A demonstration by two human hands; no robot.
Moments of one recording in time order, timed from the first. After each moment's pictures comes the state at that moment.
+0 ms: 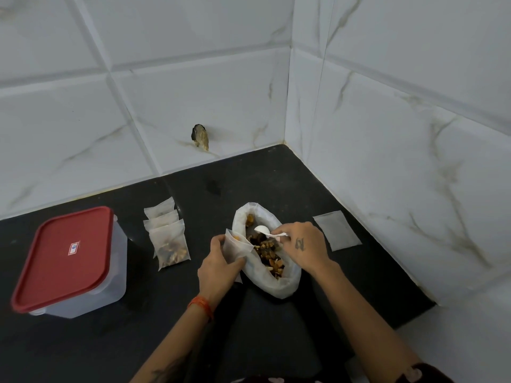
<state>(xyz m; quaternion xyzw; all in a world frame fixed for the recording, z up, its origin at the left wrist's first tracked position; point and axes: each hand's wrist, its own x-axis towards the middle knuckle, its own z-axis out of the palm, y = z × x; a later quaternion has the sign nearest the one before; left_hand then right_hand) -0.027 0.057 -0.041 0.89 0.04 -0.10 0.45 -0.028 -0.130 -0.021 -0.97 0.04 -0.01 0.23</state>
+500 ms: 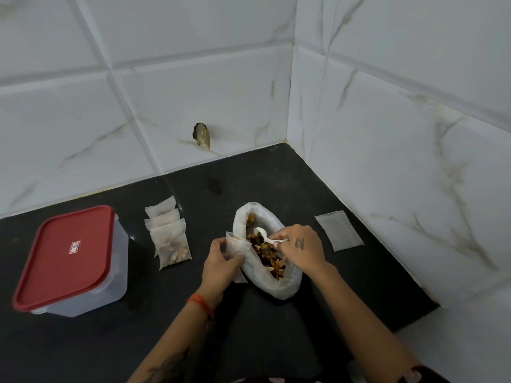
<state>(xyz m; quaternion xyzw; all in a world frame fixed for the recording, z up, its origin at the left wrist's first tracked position) -0.021 0.055 -0.044 0.79 0.11 -0.15 0.58 -0.027 -0.125 -0.028 -0.94 0.08 0.05 0.34</state>
